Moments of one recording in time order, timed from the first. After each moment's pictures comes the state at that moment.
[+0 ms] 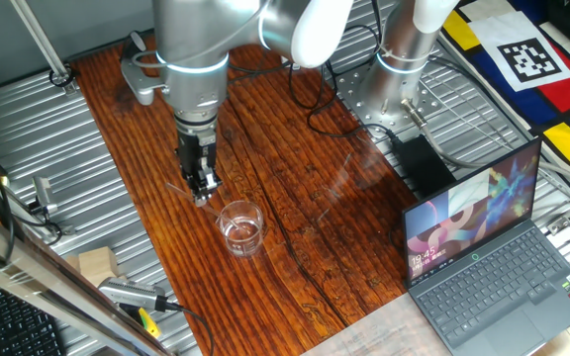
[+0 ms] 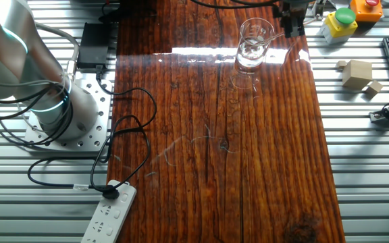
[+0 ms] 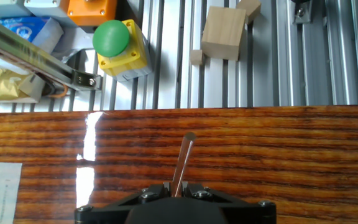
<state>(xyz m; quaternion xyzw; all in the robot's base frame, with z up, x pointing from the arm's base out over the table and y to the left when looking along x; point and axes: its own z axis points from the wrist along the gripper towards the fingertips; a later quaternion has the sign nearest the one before) 0.591 0.147 0.190 -0.02 0.99 0.11 0.11</state>
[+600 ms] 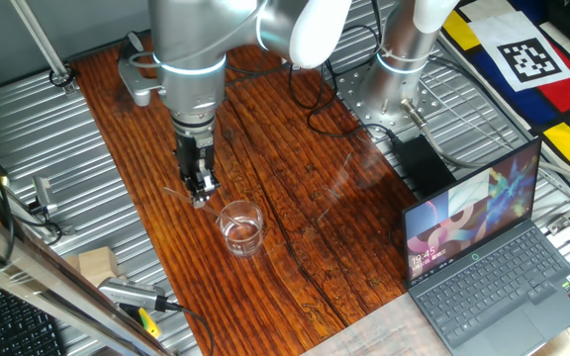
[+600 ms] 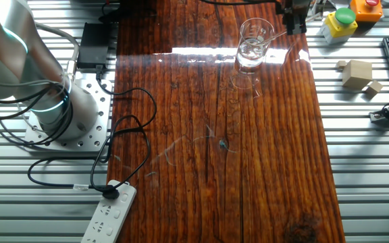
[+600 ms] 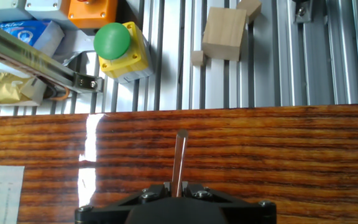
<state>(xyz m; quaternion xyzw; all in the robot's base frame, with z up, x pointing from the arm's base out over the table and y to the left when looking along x) 0.596 0.152 0.196 -0.01 0.99 0.11 0.11</state>
